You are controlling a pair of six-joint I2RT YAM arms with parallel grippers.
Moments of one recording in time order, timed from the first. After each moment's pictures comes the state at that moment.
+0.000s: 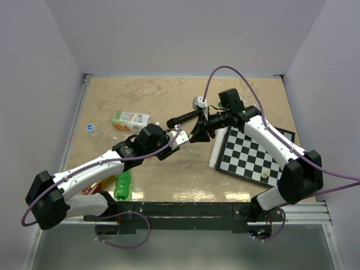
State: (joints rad) left arm -0.82 1.19 0.82 -0.26 0.05 0.34; right arm 0.45 1.49 1.23 -0.60 -1.02 -0.48
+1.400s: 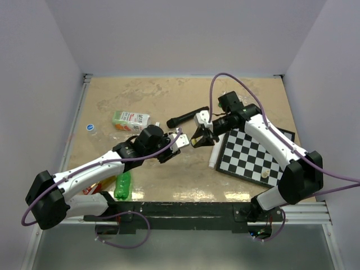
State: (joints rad) left arm -0.83 1.19 0.81 -0.27 0.11 0.35; right arm 0.45 1.48 1.26 -0.81 -1.07 -0.99
